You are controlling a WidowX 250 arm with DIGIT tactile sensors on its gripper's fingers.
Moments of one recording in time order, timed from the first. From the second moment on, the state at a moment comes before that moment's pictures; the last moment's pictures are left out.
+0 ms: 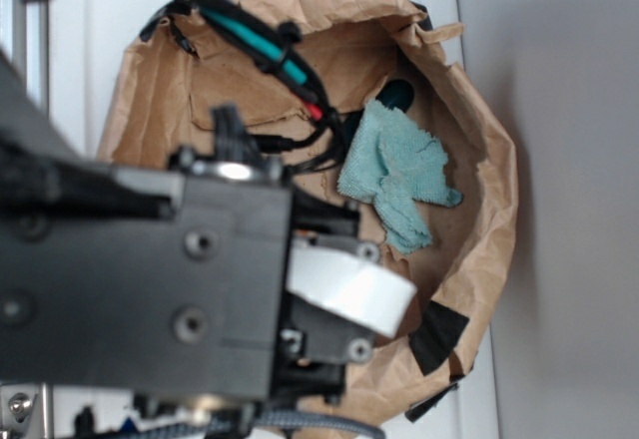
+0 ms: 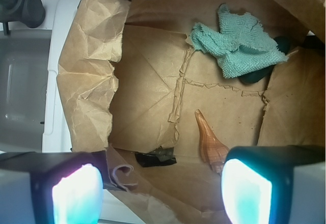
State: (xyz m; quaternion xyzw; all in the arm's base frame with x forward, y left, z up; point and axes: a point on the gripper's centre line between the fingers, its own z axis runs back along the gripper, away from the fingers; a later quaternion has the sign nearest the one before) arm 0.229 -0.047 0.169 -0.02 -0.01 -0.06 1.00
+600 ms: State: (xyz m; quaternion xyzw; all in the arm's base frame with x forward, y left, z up) arm 0.248 0.022 0.138 -0.06 0.03 -0.13 0.99
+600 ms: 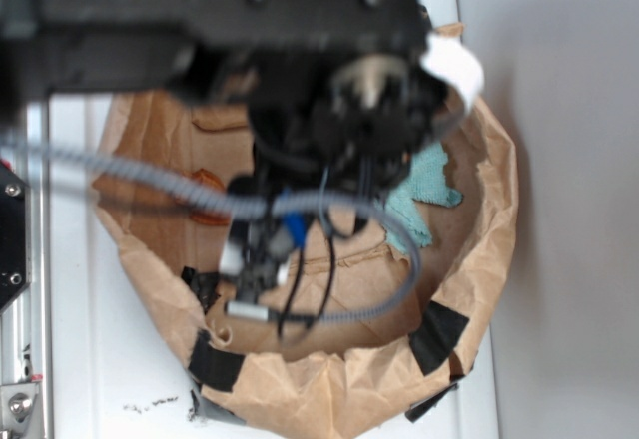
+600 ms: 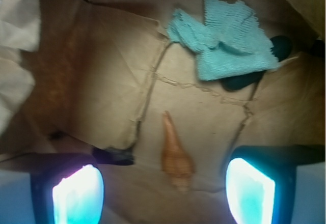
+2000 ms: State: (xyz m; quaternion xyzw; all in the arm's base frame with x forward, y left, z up) arm 0.209 0.019 0.015 0.02 -0.02 -0.14 0.99
